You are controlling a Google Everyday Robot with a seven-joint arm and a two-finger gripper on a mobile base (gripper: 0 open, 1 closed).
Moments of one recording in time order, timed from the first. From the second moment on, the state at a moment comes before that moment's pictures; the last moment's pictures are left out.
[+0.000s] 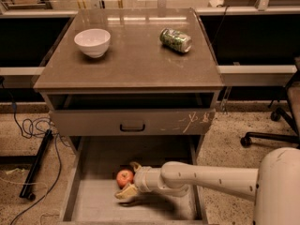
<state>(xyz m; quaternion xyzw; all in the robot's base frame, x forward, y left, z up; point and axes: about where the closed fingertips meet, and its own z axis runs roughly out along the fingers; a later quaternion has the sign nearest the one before) 0.513 0.108 0.384 -0.48 0.73 0.30 0.38</state>
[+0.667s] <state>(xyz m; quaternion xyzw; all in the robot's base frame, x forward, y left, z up) 0.513 0.108 0.384 -0.48 0.73 0.30 0.38</state>
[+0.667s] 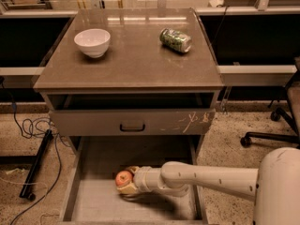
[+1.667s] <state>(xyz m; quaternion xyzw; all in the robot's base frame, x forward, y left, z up) 0.512 0.108 0.392 -0.48 0.73 0.32 0.37</state>
